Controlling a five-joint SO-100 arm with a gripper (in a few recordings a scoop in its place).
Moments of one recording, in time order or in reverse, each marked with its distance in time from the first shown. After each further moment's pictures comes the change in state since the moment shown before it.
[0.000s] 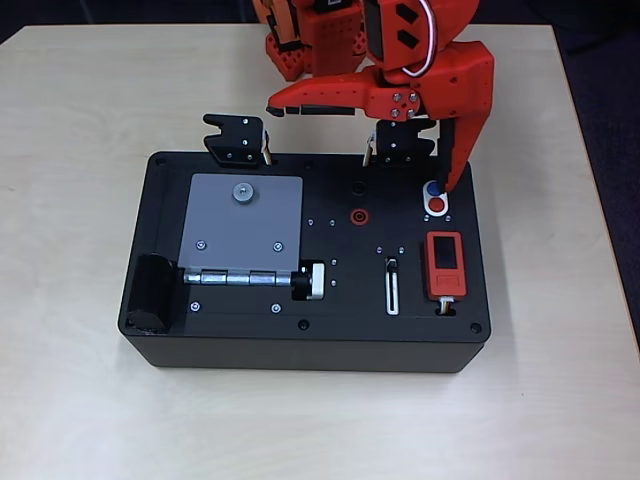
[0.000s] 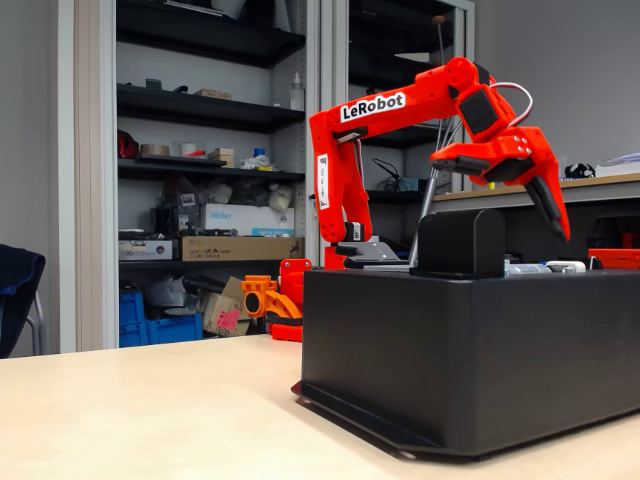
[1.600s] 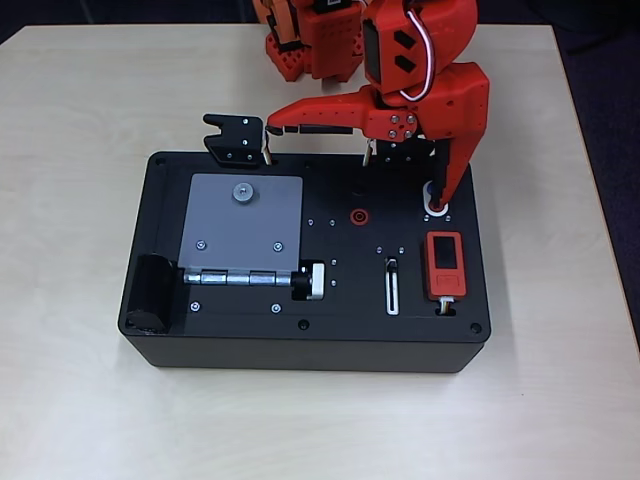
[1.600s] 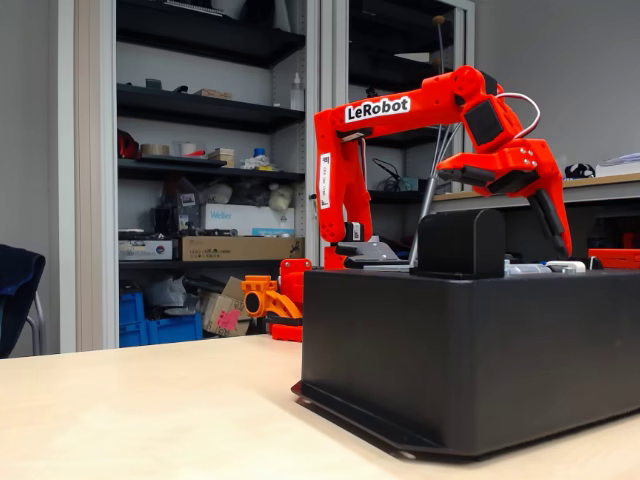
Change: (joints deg) arm 1.0 -3.4 -0.2 -2.0 -1.7
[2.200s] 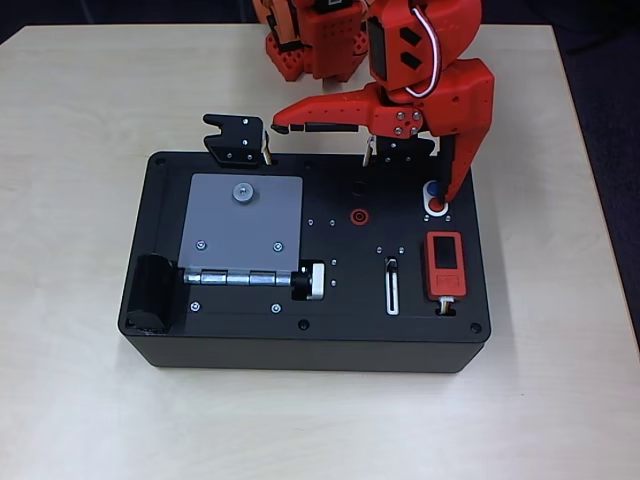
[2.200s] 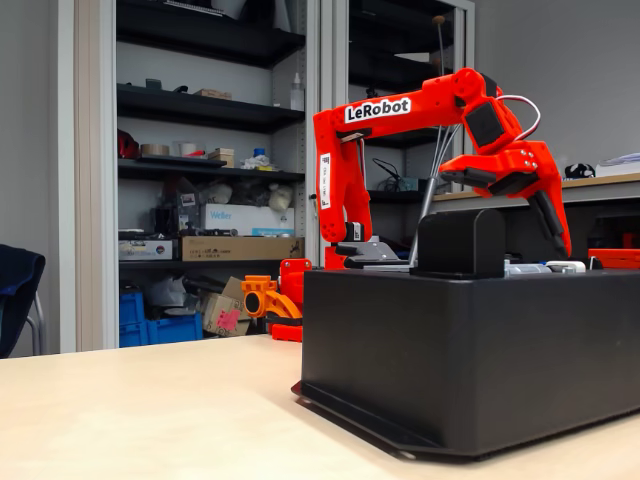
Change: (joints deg) arm -1.1 1.1 1.1 -0.4 0.3
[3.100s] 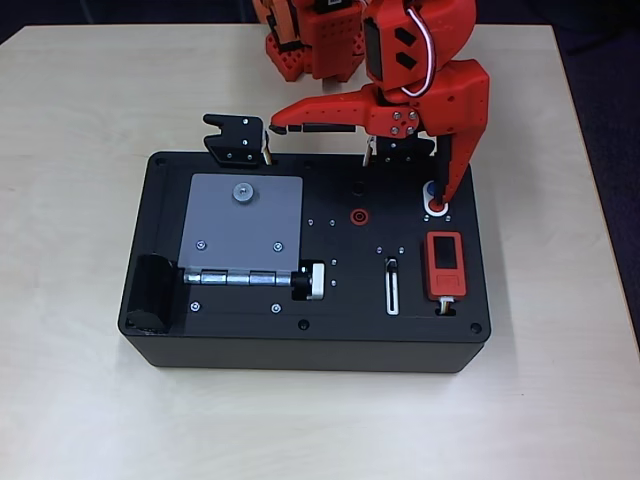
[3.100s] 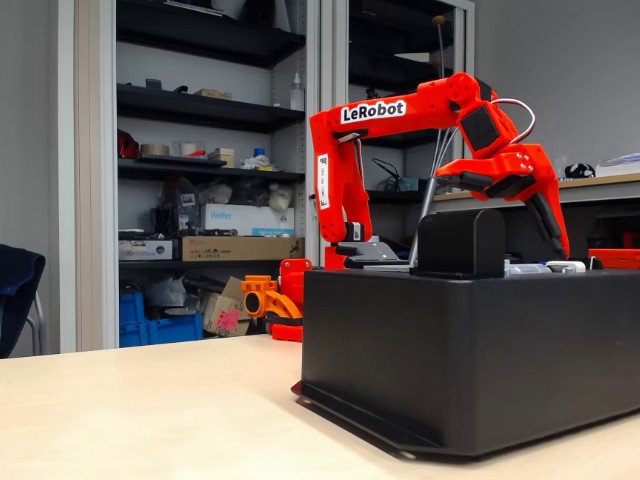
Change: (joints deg) arm 0.3 2.0 4.5 -3.3 0.1
